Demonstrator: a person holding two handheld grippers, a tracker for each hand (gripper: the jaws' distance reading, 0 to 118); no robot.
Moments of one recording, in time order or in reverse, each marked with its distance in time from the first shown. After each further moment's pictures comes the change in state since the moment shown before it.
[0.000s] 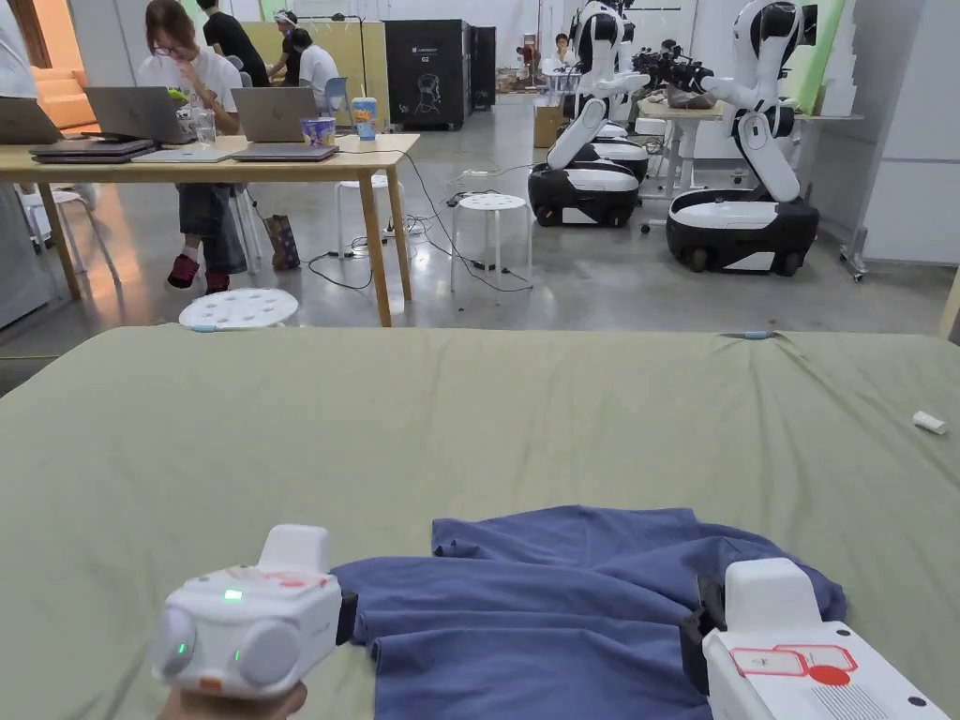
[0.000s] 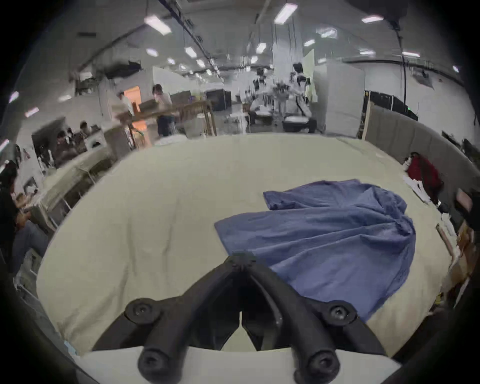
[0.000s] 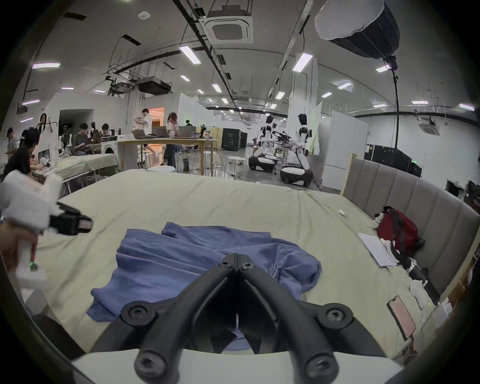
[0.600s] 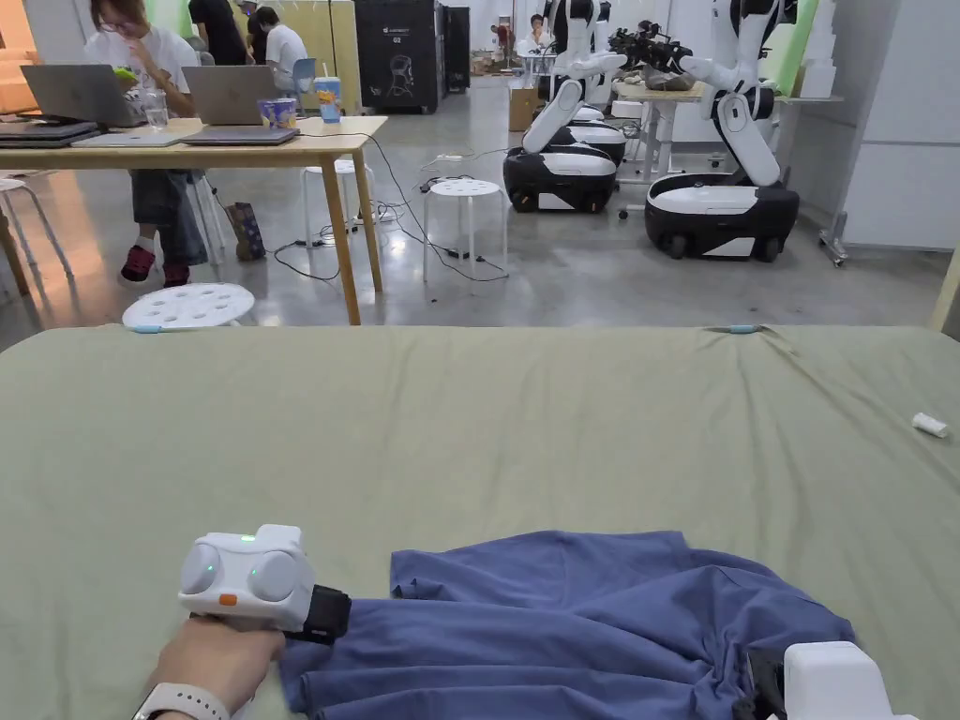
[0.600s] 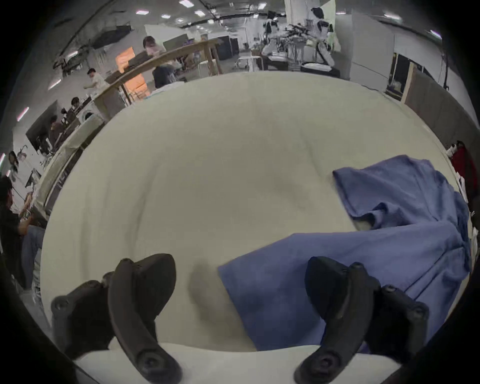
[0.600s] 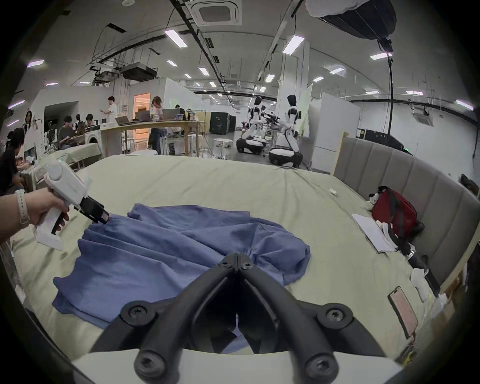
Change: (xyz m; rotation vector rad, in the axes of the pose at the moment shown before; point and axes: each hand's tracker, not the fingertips) left arm -0.020 0.039 -0.181 -0.289 0.115 -0.010; right arm 0.047 -0.025 -0.057 -0.110 -0.071 -0.032
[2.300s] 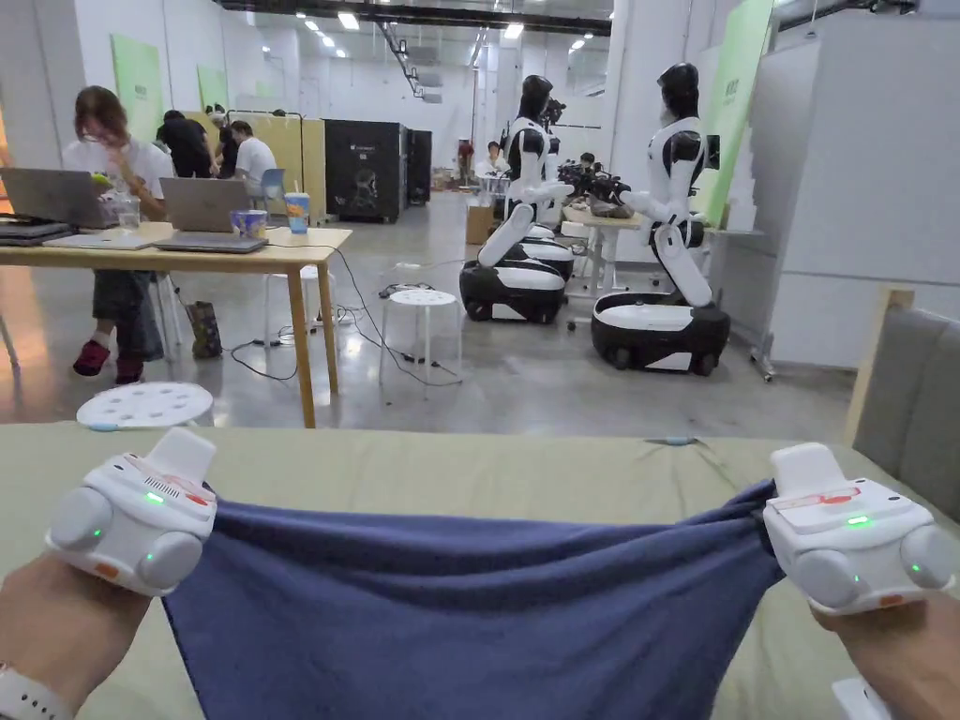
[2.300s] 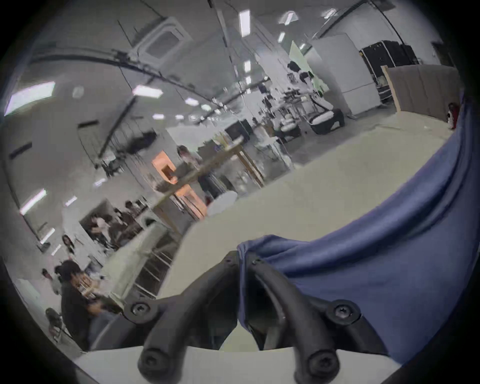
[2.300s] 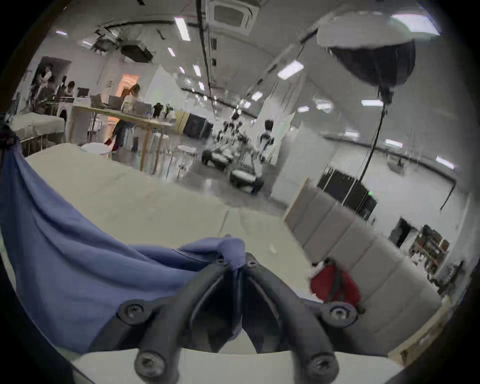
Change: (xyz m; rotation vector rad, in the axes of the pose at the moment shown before) left arm -0.043 0.070 0.211 0.581 0.406 -0.315; right arm 0.104 0.193 -0.046 0.126 -0.283 0.227
